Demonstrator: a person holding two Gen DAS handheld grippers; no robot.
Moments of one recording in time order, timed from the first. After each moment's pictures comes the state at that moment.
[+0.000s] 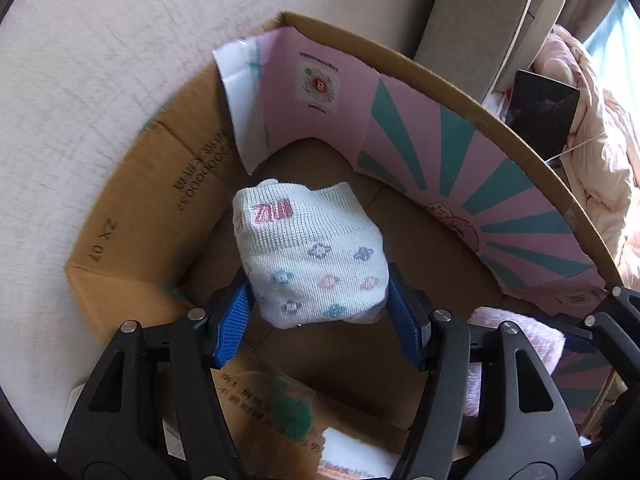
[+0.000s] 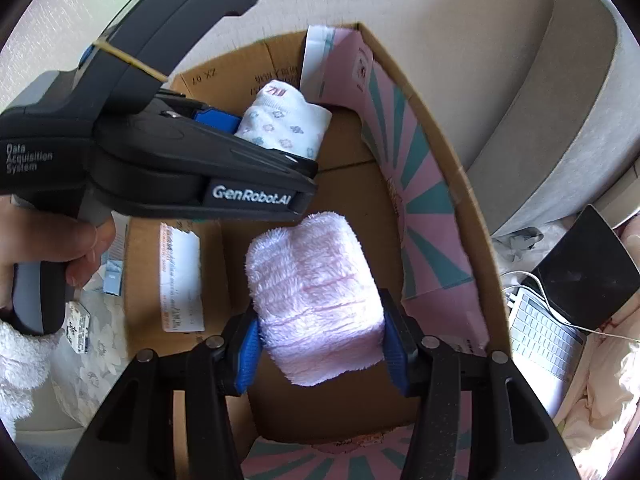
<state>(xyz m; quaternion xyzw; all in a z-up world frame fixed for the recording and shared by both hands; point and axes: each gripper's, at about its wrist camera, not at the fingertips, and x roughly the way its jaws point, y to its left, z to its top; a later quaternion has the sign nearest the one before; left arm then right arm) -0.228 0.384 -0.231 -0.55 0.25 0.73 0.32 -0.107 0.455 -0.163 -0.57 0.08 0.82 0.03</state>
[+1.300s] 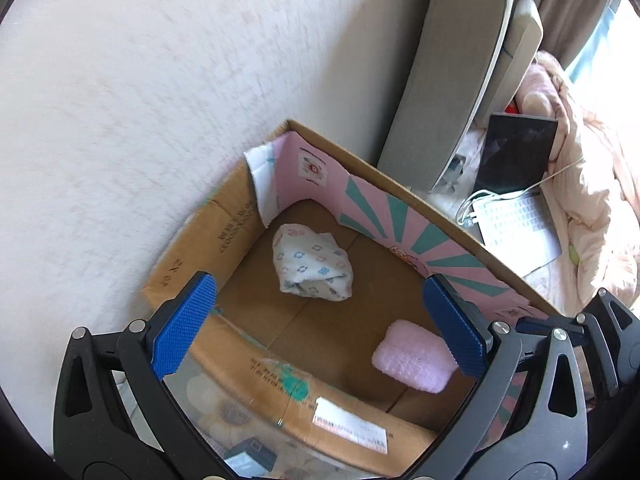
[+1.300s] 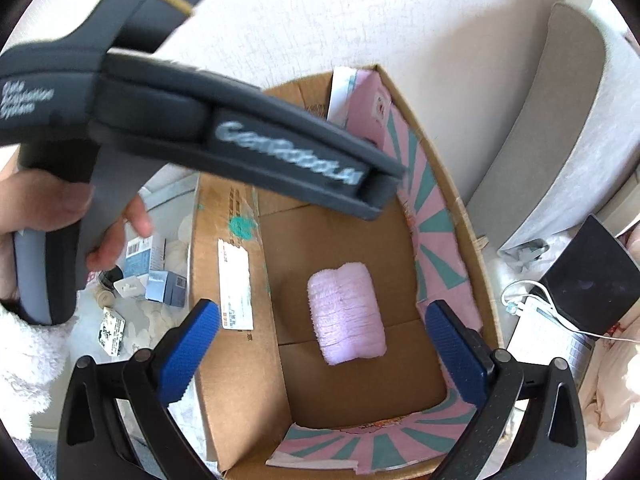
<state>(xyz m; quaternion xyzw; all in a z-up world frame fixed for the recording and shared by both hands) -0.210 0.378 -0.139 -0.51 0.22 0.77 0.33 -0.108 0.448 -0.120 -0.54 0.09 0.84 0.01</state>
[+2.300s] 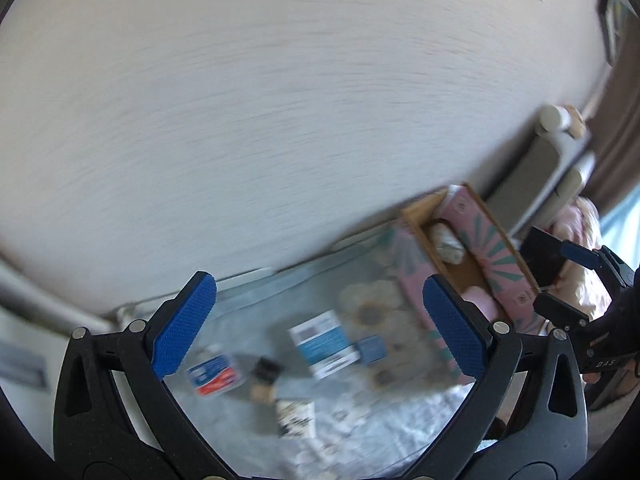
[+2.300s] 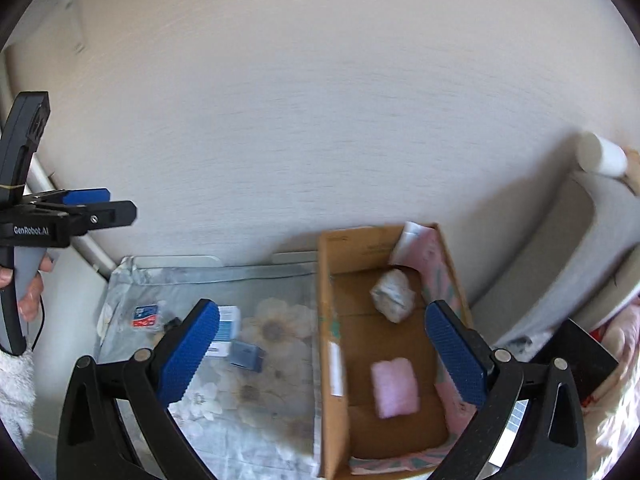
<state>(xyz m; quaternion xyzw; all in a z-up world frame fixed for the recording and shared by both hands) -0.172 0.063 -0.018 -0.46 0.03 0.87 0.17 -0.107 0.360 0.010 -0.41 0.02 0.91 -0.03</state>
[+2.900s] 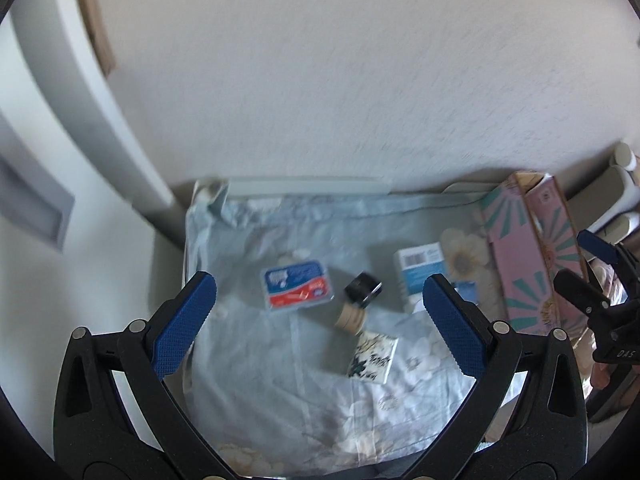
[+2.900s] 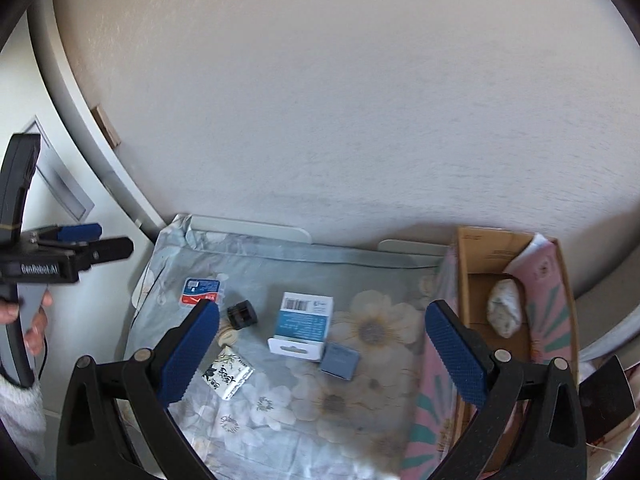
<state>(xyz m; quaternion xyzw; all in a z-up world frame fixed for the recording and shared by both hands) -0.126 -0.066 -0.107 -0.53 -0.06 0.85 0.04 -0.145 0.247 -0.038 -0.45 -0.02 0.88 -0.12</state>
